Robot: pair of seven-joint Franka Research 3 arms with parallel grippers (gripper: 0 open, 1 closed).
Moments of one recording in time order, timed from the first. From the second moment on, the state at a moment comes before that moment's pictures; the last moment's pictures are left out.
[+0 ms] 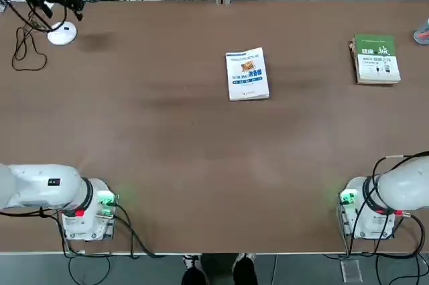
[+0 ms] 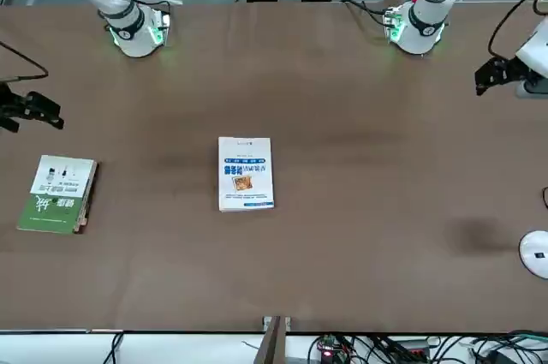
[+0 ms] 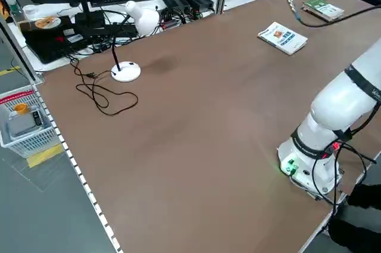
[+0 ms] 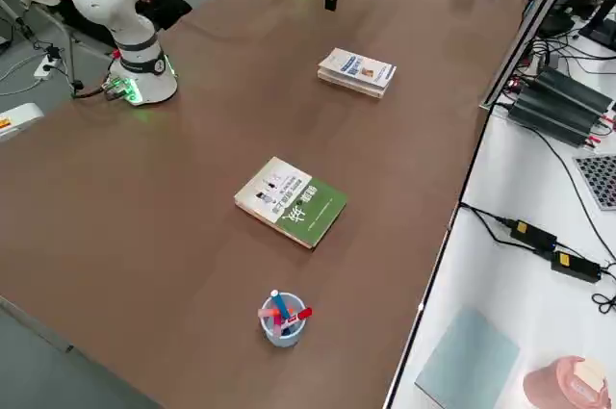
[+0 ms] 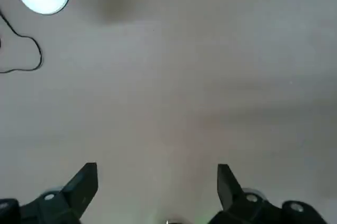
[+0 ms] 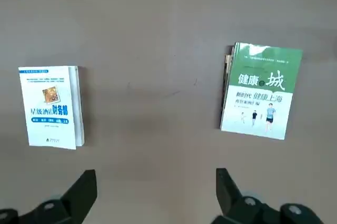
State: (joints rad) left arm 0.00 -0.22 -0.12 -1.91 0.02 1.67 -0.02; right arm 0.21 0.08 -0.14 -1.47 0.06 1.55 0.03
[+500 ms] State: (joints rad) left arm 0.00 -0.28 -0.11 -2.00 0.02 1.78 -0.02; right arm 0.20 0.08 -0.14 -1.48 0.06 1.54 0.03
